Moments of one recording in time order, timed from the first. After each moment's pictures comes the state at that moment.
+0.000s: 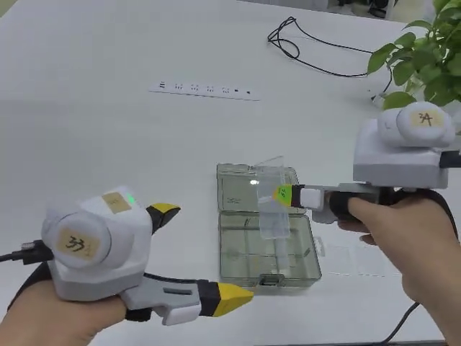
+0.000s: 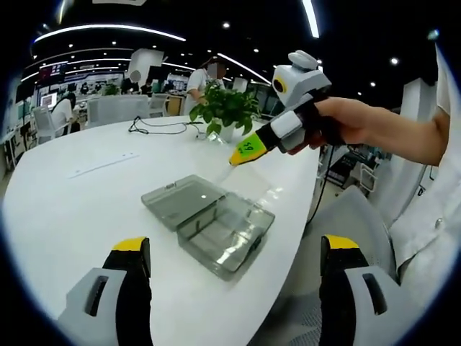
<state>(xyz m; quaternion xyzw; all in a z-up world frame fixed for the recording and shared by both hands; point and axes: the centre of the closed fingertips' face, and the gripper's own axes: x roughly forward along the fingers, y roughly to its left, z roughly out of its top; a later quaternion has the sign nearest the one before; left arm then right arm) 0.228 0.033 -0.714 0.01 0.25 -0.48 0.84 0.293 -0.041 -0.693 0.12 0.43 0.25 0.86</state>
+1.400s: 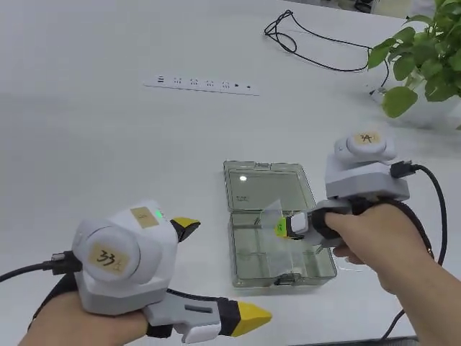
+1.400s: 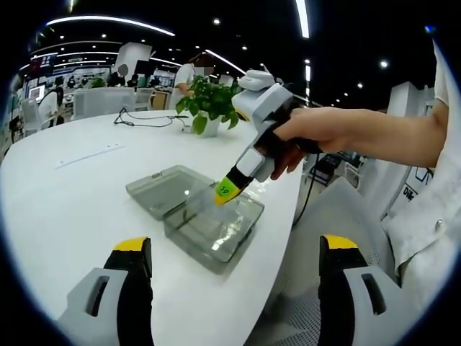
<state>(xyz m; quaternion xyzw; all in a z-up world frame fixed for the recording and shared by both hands) 0.220 0.032 -0.733 -0.01 0.26 -0.52 0.81 0.274 -0.043 -0.780 0.11 0.57 0.16 0.80</state>
